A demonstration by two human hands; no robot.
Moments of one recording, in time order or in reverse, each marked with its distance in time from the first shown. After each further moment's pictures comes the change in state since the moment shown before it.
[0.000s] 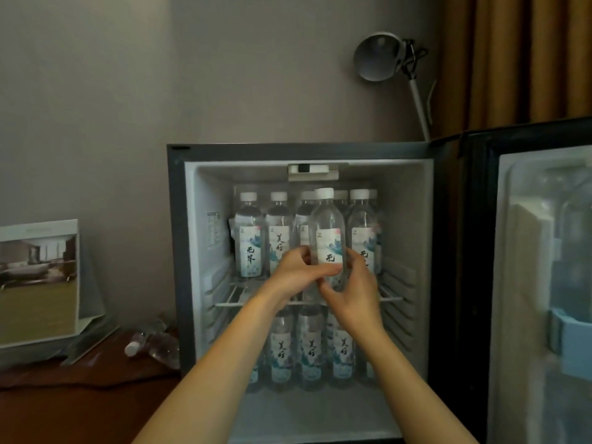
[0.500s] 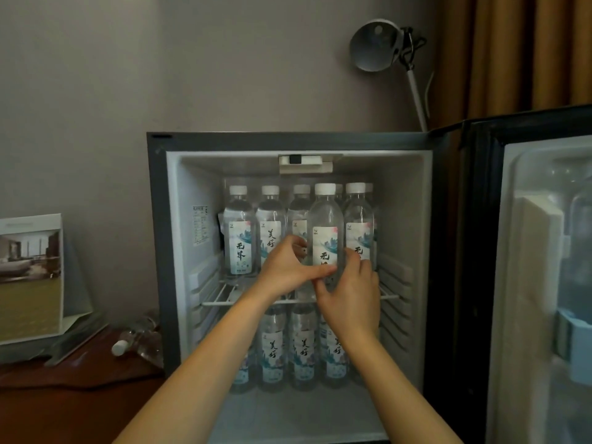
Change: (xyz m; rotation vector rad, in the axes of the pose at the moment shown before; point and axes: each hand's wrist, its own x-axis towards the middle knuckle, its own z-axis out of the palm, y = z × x) left_hand 0.012 -0.009 -0.002 0.380 0.167 0.079; right_hand -0.002 0.010 0.009 -0.359 0.164 -0.007
